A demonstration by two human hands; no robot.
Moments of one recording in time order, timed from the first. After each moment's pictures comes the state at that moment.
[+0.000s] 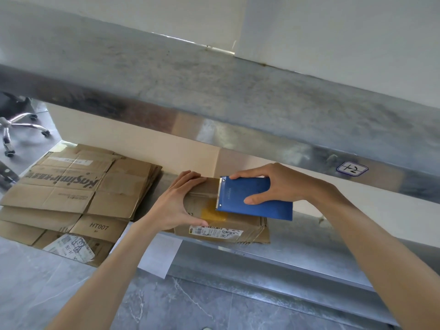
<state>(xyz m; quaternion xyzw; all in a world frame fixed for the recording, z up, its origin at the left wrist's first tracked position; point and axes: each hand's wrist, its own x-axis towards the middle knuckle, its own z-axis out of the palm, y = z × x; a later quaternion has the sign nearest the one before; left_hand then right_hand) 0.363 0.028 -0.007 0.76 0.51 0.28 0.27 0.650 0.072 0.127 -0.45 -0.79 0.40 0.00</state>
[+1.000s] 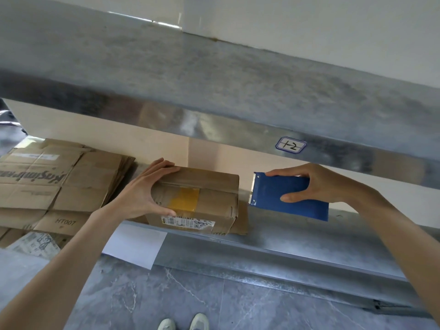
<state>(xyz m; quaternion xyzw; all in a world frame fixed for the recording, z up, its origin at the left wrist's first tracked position) 0.367 0.031 0.003 0.78 0.51 0.23 0.27 0.795 0.052 0.118 -0.52 -0.73 0.44 0.02</state>
